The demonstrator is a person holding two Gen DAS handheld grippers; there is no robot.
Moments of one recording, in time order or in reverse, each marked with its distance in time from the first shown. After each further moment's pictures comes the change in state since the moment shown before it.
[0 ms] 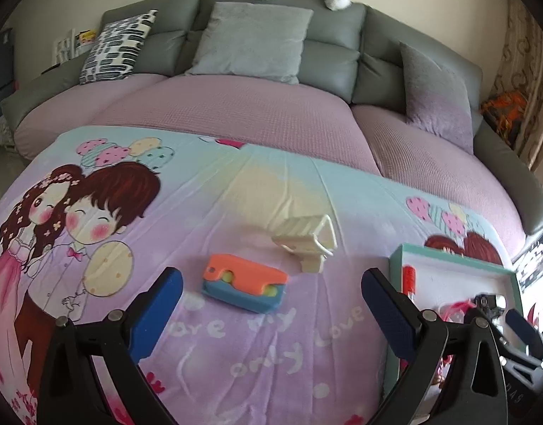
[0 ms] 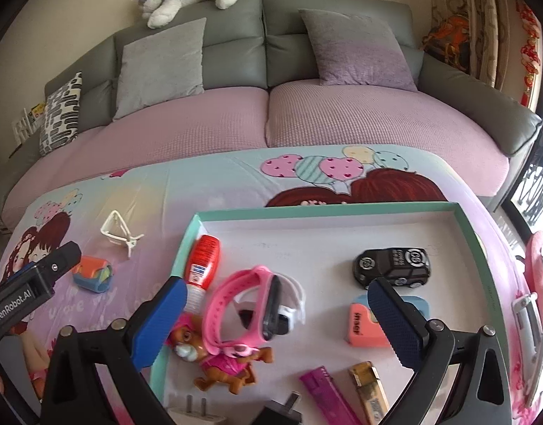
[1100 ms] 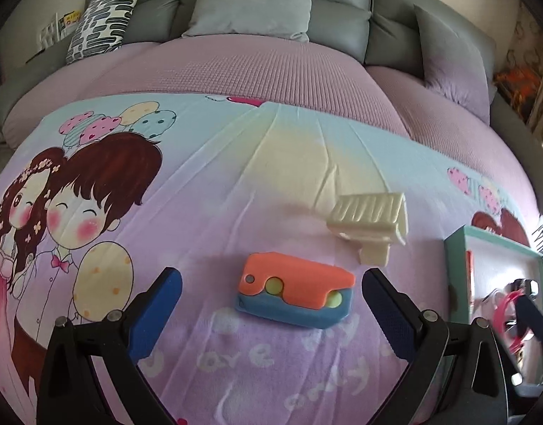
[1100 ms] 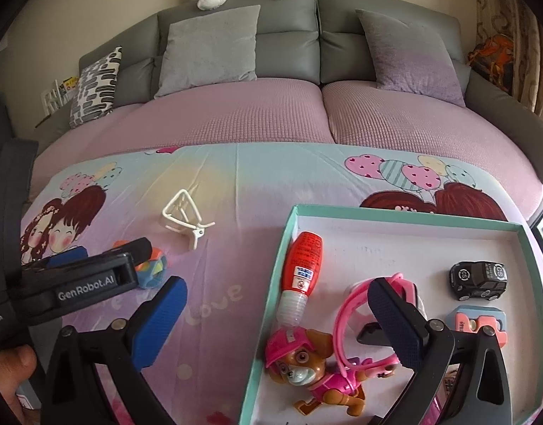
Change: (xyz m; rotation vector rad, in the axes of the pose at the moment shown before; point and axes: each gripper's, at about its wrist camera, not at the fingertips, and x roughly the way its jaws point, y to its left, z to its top) left arm 0.067 0.028 0.005 0.053 0.177 0.009; right arm 0.024 0.064 -0.006 -0.090 0.033 0.079
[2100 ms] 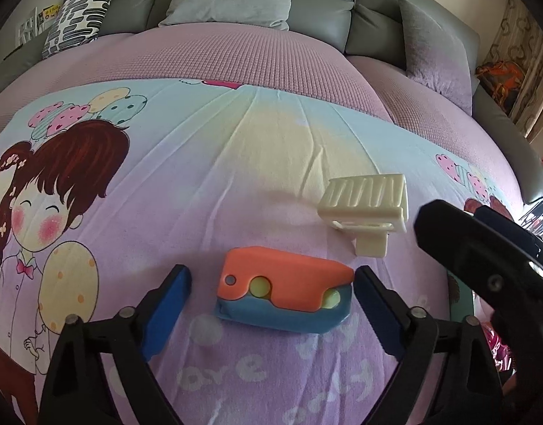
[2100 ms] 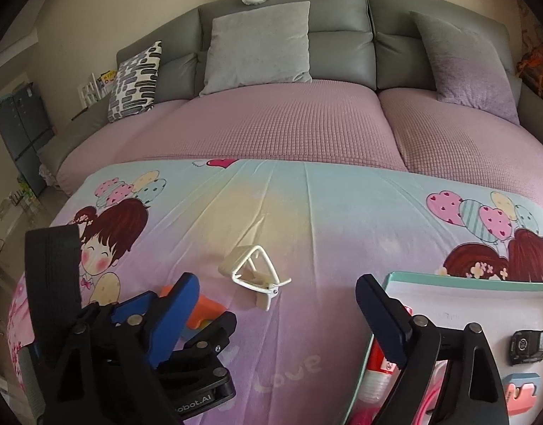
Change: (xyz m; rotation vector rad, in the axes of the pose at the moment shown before) left arm 0.018 0.003 -0.002 0.026 0.027 -0.099; right arm 0.040 0.055 0.048 -0.085 0.015 0.191
